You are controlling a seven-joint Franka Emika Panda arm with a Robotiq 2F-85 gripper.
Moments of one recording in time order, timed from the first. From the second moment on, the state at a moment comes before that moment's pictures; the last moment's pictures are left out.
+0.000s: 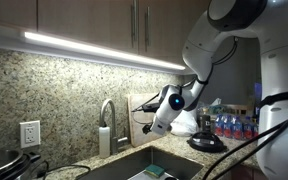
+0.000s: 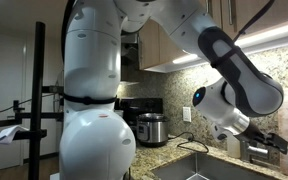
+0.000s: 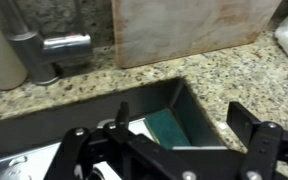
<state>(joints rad) -0.15 0.01 -0.18 -2.34 -2.62 2.95 -0.55</state>
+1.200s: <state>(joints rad) -0.01 0.06 -0.04 -2.42 -2.62 3.14 -0.66</state>
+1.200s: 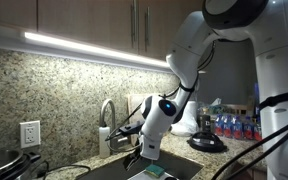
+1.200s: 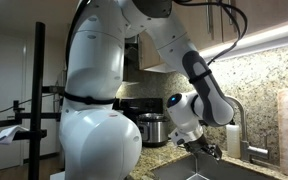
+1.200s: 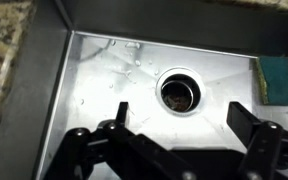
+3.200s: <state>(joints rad) 0.03 -0.11 -0.22 -2.59 -2.61 3.46 -1.14</state>
